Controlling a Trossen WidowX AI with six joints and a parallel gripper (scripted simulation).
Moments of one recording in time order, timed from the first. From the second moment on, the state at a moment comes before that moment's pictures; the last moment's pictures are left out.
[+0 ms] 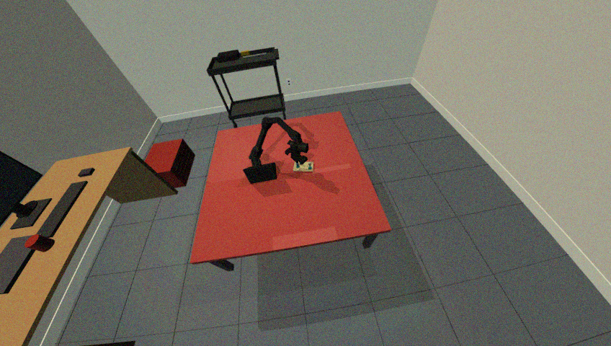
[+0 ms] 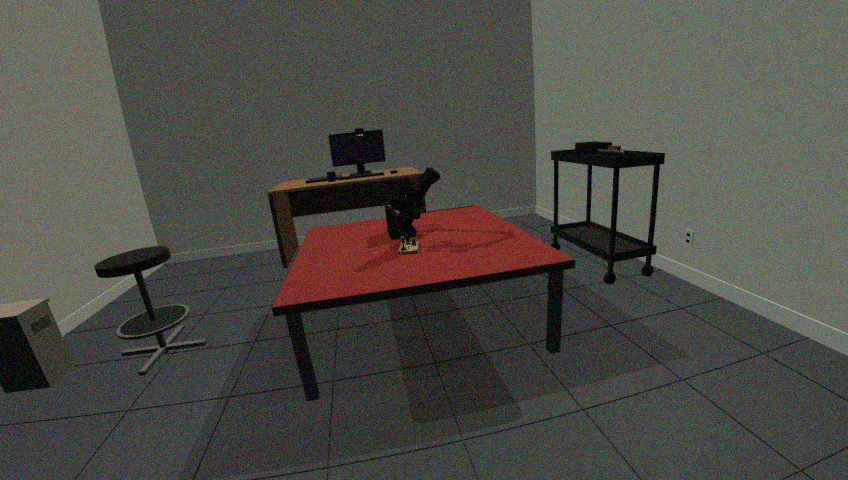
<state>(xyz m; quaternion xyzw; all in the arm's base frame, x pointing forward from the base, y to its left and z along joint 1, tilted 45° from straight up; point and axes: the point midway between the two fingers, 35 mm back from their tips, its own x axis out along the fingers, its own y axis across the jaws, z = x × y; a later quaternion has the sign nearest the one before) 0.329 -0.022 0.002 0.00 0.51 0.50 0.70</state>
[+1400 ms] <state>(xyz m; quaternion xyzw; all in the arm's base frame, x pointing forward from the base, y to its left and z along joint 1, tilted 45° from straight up) 0.328 -0.017 -0.002 0.00 0.52 0.50 0.70</state>
